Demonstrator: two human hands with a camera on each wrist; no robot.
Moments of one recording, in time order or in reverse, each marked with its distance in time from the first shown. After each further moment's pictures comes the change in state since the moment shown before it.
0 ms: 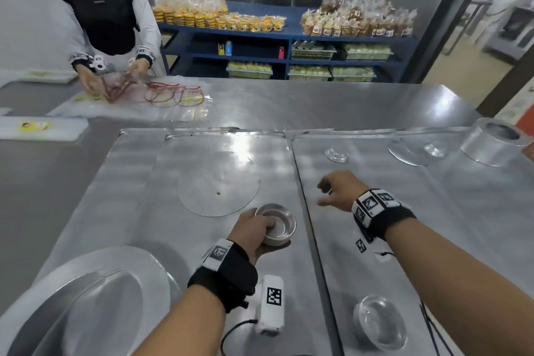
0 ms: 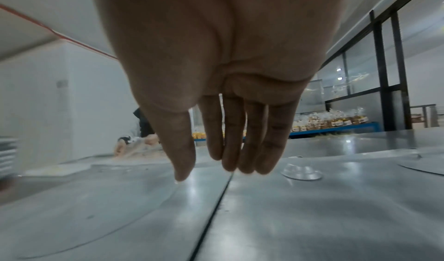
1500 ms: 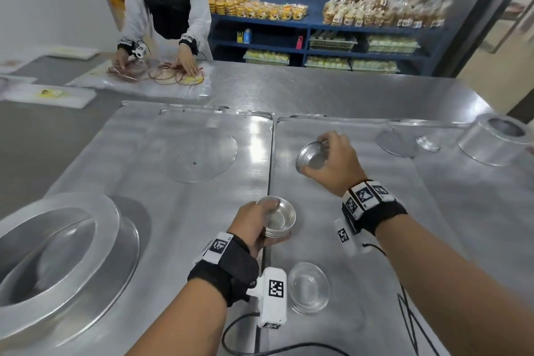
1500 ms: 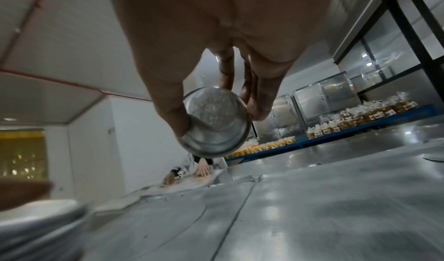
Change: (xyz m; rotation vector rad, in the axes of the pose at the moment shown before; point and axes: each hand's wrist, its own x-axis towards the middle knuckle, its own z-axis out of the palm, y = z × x) left_hand -0.034 -0.074 0.115 -0.117 0.074 0.021; right_hand -0.046 0.081 -0.010 0.407 0.490 -0.222
